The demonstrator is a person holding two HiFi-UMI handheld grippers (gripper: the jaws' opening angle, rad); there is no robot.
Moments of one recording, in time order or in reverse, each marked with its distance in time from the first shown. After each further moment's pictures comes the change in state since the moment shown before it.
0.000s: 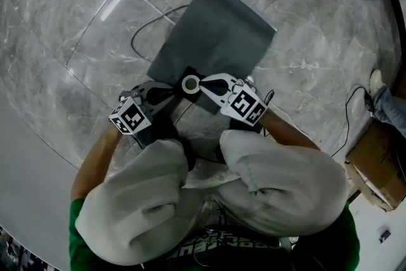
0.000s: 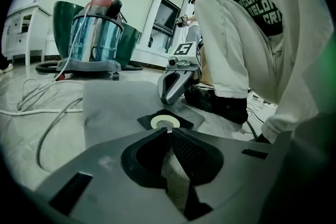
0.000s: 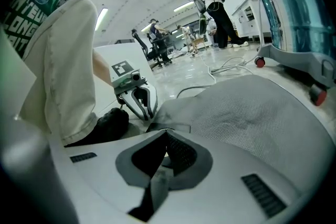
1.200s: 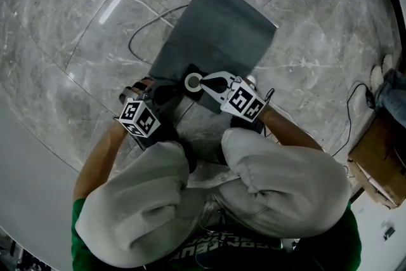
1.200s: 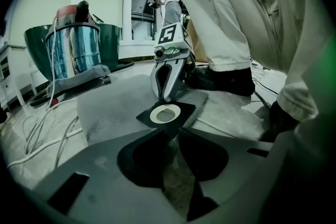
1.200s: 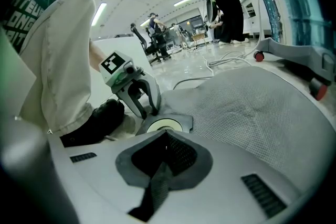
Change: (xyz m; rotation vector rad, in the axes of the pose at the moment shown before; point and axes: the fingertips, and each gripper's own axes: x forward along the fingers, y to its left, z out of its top) left arm 0.026 0.009 -0.008 0.275 0.163 0.062; right arm 0.006 -0.012 -0.023 -0.009 0.049 -0.014
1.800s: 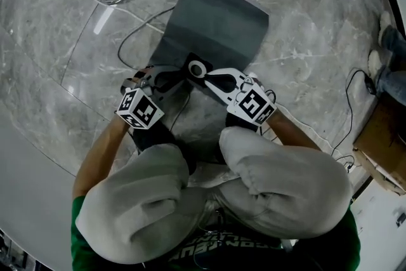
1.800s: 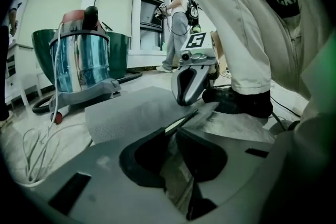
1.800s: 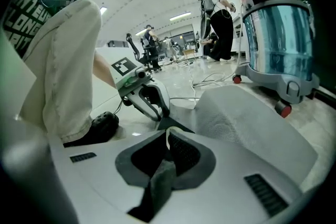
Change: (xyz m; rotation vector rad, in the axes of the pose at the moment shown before) left arm 0.012 0.063 0.065 -0.046 -0.104 0.051; right arm -0.065 -0.018 0.029 -0.015 -0.126 -0.153
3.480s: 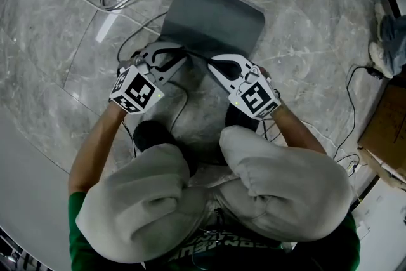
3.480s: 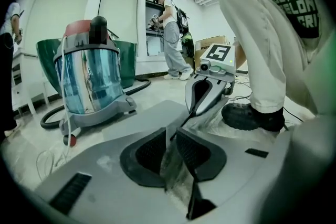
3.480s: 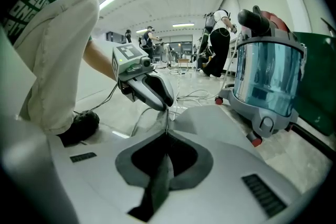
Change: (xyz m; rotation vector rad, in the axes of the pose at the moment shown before) left arm -0.005 0.066 0.065 0.002 -0.036 0.065; right arm -0.029 -0.043 0.036 -0.148 -0.047 -0.193
